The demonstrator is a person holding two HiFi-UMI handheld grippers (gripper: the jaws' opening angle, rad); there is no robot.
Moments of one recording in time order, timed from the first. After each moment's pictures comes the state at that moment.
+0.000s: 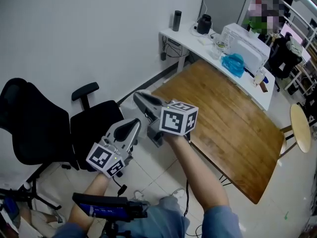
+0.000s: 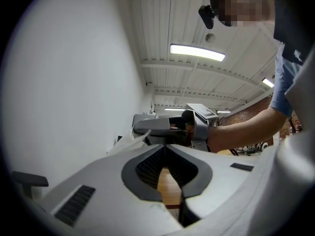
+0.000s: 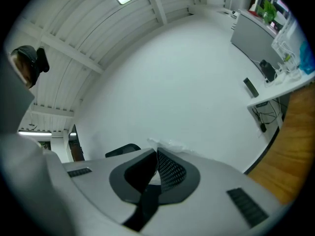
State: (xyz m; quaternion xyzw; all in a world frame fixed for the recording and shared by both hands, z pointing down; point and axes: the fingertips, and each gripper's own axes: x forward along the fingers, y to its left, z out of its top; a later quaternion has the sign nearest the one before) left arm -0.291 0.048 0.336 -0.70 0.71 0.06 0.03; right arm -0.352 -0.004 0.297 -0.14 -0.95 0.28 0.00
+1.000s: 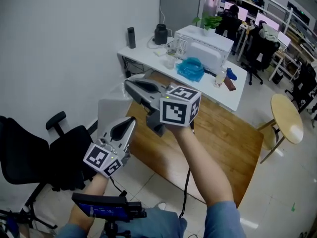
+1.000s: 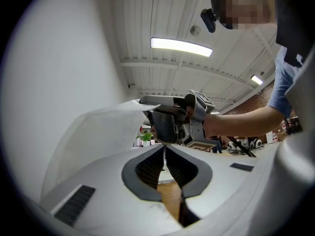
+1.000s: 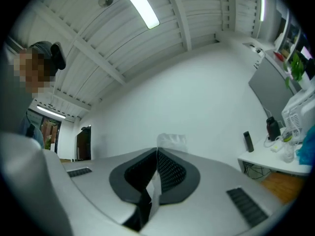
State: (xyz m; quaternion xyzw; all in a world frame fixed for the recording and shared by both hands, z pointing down) left arm -0.135 -0.191 0.274 -0.74 0.67 0.06 0.08; right arm -0.176 -0.231 0.165 -0.16 -0.97 0.14 -0.09
